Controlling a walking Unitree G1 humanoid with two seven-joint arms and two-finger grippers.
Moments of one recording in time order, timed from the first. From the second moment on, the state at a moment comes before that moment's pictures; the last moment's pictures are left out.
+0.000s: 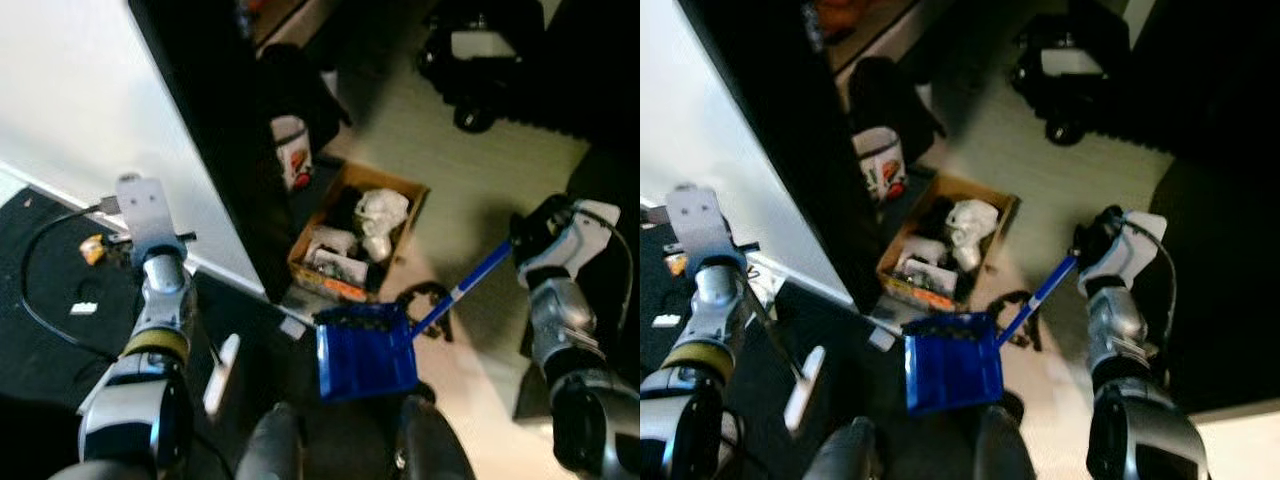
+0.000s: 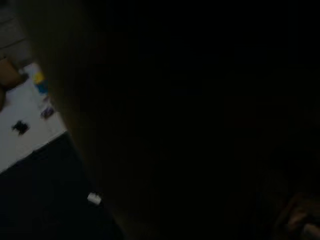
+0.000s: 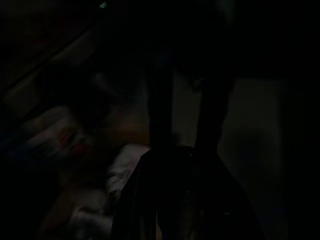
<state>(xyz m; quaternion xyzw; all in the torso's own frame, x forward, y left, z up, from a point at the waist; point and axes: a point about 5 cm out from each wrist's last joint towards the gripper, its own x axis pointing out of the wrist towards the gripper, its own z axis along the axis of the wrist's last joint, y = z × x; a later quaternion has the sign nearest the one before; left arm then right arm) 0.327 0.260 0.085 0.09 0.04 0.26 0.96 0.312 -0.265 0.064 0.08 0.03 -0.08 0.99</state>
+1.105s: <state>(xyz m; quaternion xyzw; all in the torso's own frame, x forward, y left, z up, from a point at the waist) 0.357 0.253 0.140 0.10 -0.07 0.12 0.98 0.324 -0.279 0.092 0.15 -0.05 -0.20 0.97</state>
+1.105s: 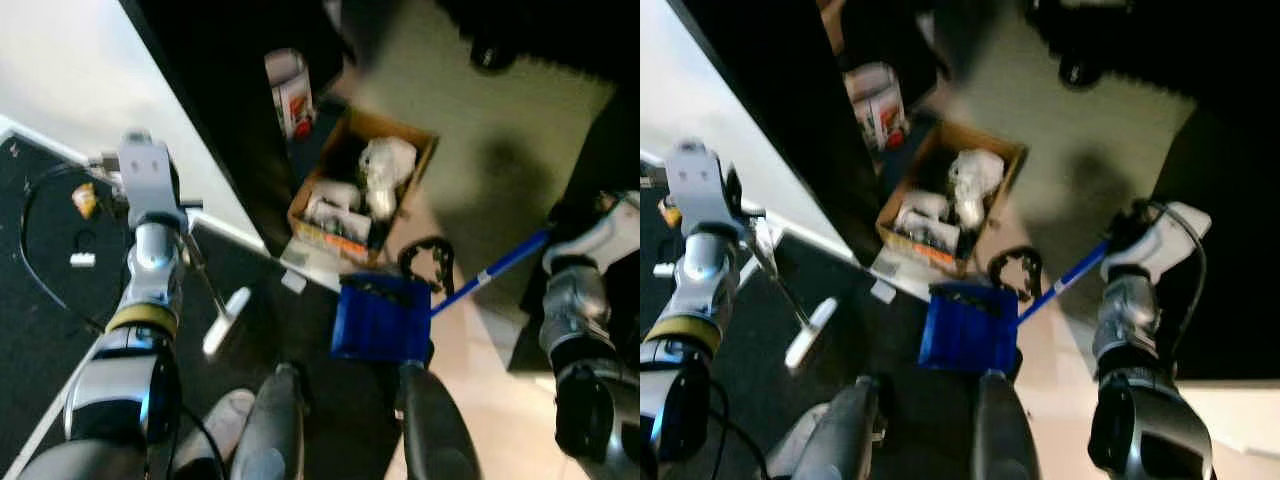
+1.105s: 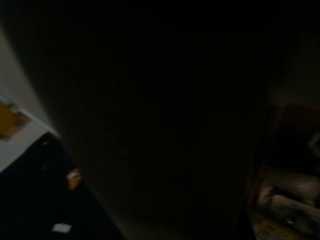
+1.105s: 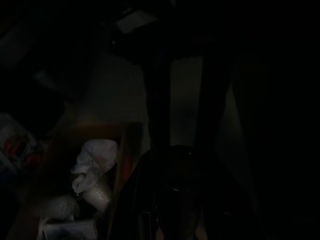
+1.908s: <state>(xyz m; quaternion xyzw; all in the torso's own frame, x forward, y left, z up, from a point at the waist) 0.377 0.248 0.202 0.12 -0.18 0.12 0.97 0.355 -0.269 0.148 0.18 -0.14 -0.18 0.96</state>
